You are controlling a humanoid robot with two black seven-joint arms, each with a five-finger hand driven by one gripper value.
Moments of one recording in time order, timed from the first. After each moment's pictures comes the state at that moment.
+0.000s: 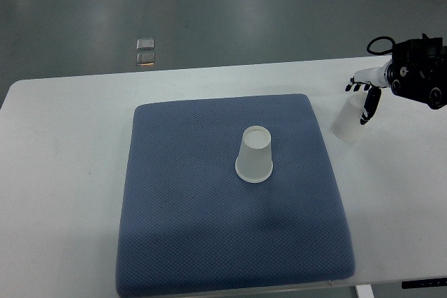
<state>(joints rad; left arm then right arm) -0.02 0.00 -0.01 -0.25 0.12 -0.06 0.14 1.44 -0.34 -0.85 0.73 -0.53 0.18 -0.08</state>
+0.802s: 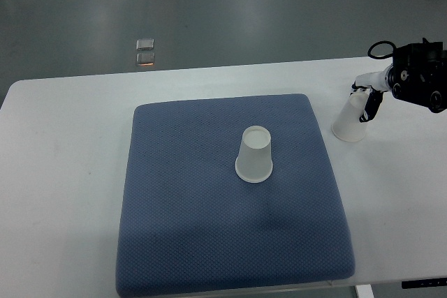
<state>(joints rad) -0.02 0.00 -0.01 -0.24 0.12 -0.06 0.14 1.43 -0.34 -0.85 0.72 -0.53 0.19 -0.07</state>
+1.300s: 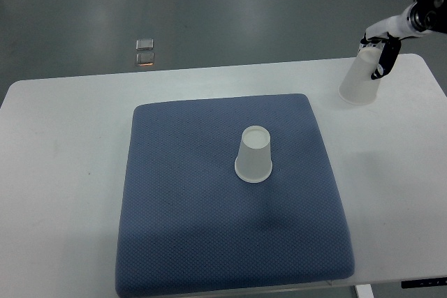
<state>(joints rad) -0.02 0.00 -0.01 -0.25 0.12 -0.06 0.14 1.85 -0.49 -0.89 0.94 -0.55 0.43 -0.09</state>
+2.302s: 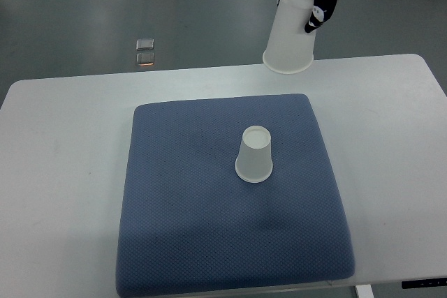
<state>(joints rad) -0.02 0.00 -0.01 -0.25 0.12 -0.06 0.14 2.38 -0.32 -0.86 1.24 -0.38 0.59 -0.10</state>
